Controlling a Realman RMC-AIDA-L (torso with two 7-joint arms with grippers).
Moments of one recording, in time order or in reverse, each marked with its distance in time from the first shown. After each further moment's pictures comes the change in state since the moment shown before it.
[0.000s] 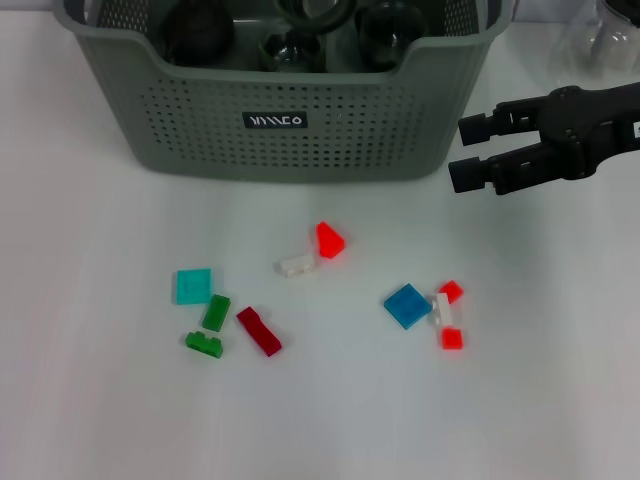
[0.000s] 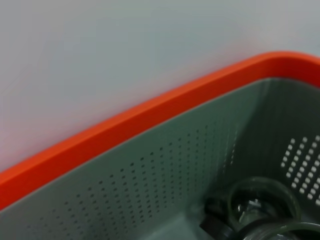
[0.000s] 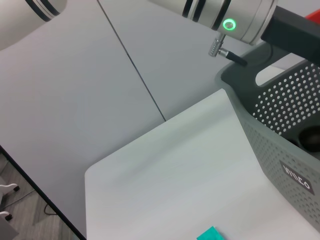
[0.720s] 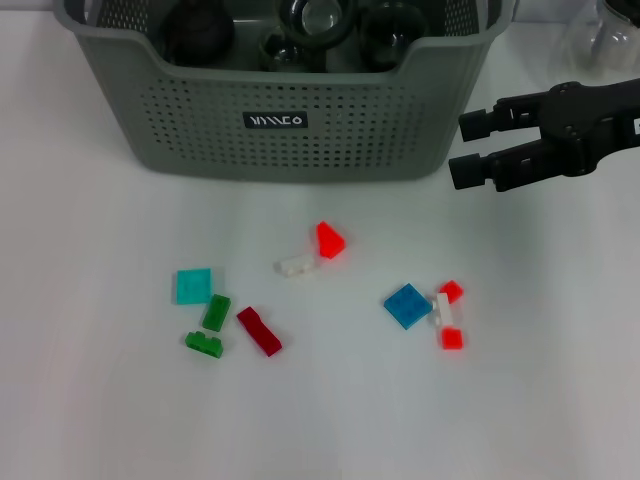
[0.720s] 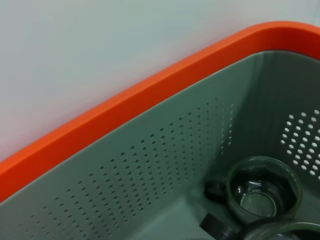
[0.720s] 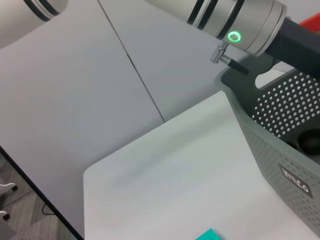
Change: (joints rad) left arm -0.032 -0.014 0.034 -0.027 0.079 0.000 -0.016; right arm 0.002 -0.001 0.001 -0.003 0.002 0.002 -0.006
